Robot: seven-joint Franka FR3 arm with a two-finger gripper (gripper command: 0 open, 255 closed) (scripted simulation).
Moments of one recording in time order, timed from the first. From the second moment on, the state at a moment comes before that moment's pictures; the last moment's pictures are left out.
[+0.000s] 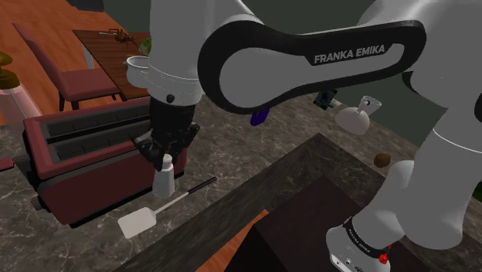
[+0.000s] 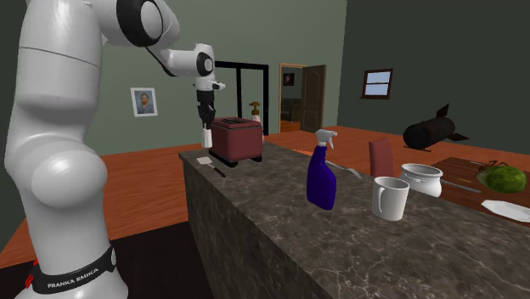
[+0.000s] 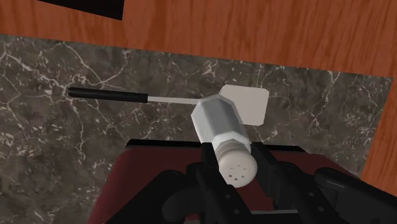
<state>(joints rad) 0.47 0.25 0.46 -1.69 -0.05 1.99 0.73</state>
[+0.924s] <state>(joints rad) 0.78 0.74 0.43 -1.03 -0.25 1.80 0.95</state>
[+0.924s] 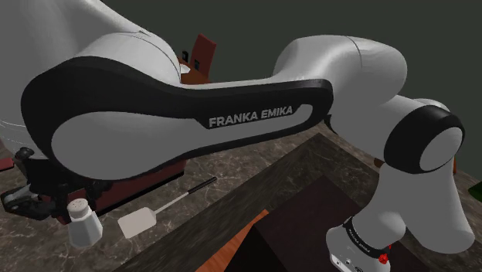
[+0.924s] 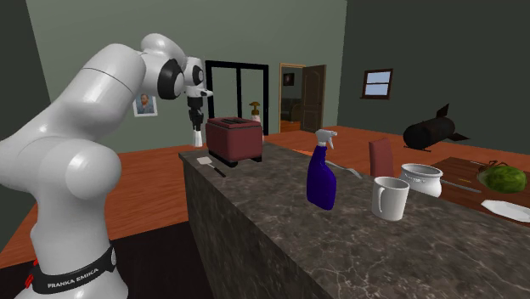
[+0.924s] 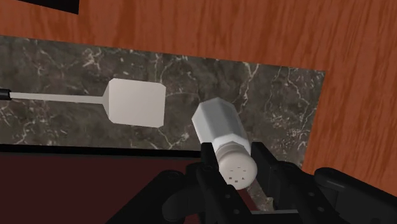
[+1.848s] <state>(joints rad) 0.76 0.76 0.43 -1.16 -0.26 1.95 0.96</state>
